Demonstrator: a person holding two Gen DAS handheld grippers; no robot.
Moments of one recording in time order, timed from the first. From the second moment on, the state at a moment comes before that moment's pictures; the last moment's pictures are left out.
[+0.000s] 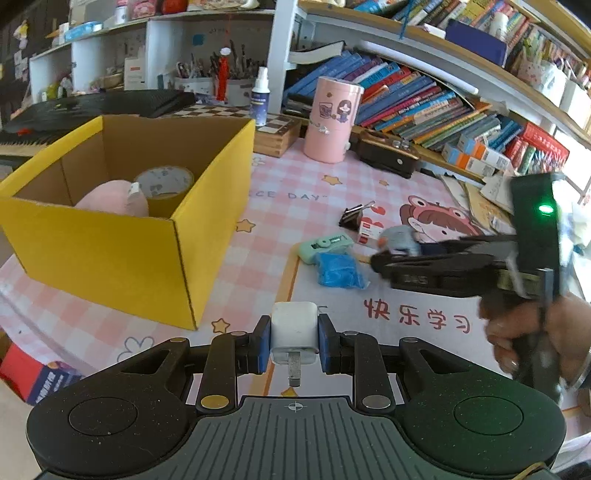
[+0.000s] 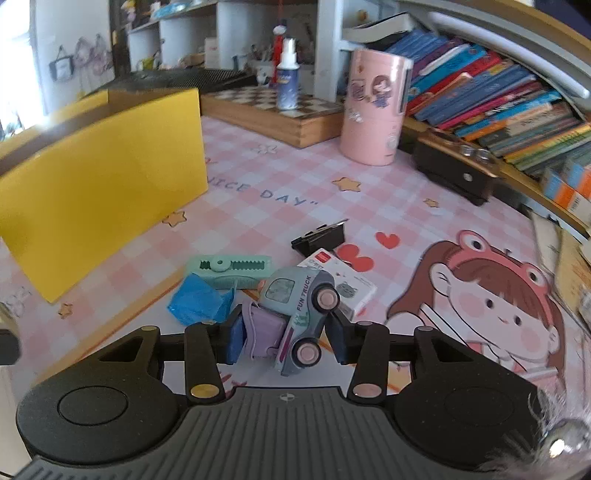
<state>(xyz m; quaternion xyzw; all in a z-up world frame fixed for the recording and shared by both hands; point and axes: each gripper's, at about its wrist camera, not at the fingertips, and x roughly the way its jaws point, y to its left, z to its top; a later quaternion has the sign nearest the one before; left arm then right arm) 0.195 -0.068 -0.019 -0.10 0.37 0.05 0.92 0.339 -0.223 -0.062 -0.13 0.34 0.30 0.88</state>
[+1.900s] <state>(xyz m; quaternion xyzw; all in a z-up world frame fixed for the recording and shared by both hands) -0.007 0.096 -0.009 -0.11 0.34 -0.06 0.93 0.022 -0.104 -0.014 -0.02 0.40 0.22 0.89</state>
